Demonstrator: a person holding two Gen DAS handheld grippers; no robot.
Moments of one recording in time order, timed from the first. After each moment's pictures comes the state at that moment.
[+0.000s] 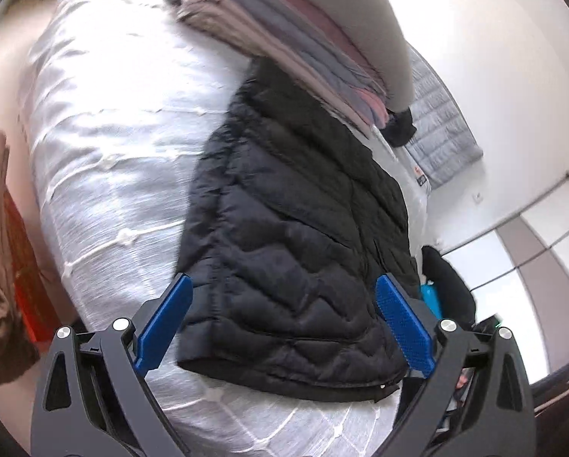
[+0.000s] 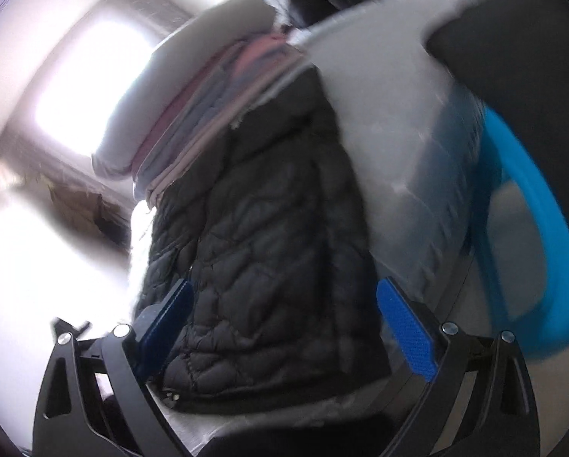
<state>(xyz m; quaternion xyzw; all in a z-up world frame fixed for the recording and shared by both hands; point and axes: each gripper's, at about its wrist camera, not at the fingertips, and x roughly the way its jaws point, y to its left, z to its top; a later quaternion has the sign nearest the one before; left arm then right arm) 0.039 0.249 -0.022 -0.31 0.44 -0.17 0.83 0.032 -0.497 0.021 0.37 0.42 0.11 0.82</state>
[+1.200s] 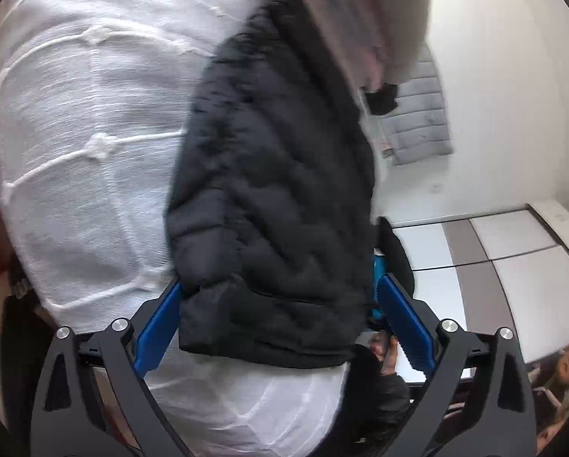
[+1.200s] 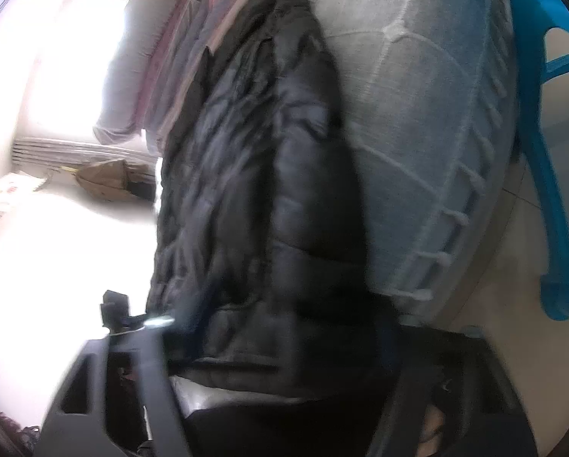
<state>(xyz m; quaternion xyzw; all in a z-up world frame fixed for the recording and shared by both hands) 0.056 0.244 -0.085 -0.41 0.51 -0.26 0.72 0.049 -0.460 -0.075 0.41 0.51 0.19 0.73</state>
